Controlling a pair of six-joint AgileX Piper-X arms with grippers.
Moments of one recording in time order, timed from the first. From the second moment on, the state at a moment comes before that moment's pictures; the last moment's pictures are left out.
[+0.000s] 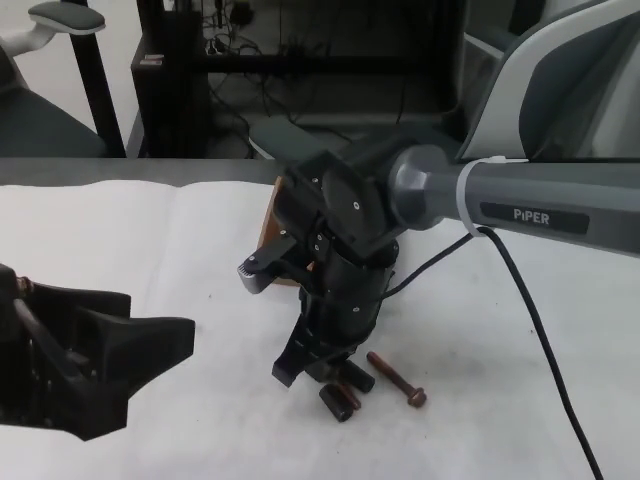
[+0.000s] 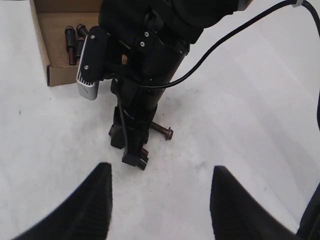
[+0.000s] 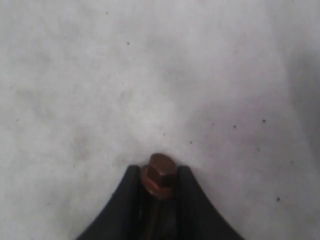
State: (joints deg) left arm -24.0 34.6 -32.8 32.5 22.0 -8.8; right arm 39.0 122.3 -91.4 55.0 -4.2 -11.9
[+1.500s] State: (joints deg) left arm -24.0 48.9 -32.8 32.5 23.2 2.5; right arm 40.0 90.1 -73.7 49.2 -6.0 -1.5
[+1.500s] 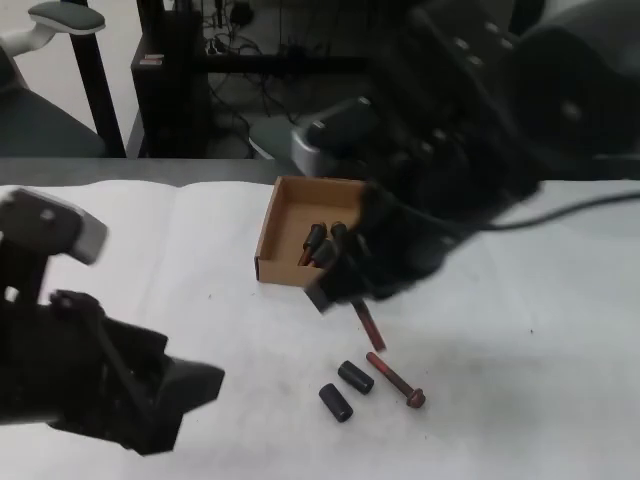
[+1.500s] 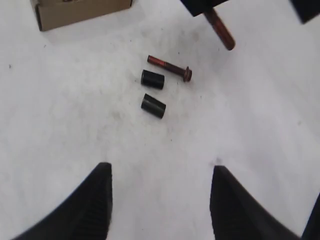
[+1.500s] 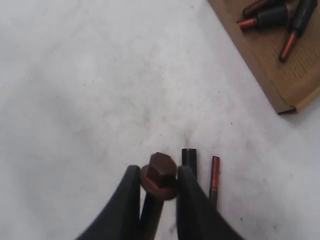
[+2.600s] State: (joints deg) left arm -37.4 75.8 -39.3 25.5 8.3 -55.8; right arm 37.8 72.8 -56.5 44.4 -9.2 3.0
